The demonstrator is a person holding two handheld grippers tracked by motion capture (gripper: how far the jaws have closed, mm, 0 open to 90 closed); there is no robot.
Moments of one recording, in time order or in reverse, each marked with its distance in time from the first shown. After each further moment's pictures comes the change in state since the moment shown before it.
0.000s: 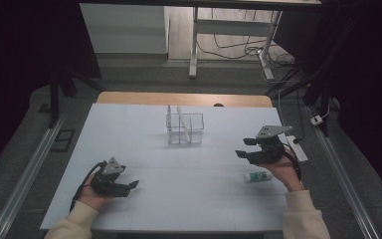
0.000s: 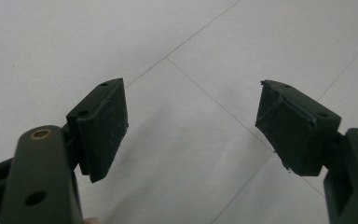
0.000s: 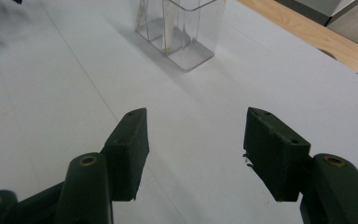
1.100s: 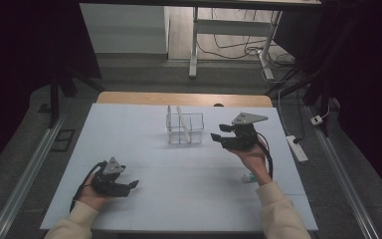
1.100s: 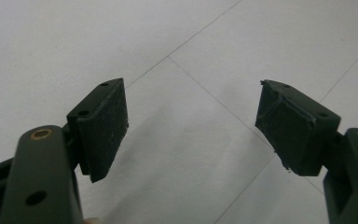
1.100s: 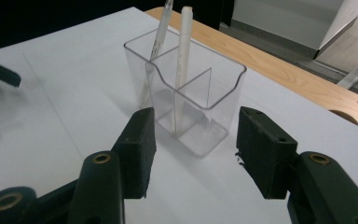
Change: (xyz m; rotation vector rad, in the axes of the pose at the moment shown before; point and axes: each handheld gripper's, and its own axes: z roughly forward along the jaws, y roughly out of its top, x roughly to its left) left arm 0.000 0.000 0.001 0.002 0.008 -0.002; right arm 0.023 0.053 0.051 -0.161 -0.031 0.073
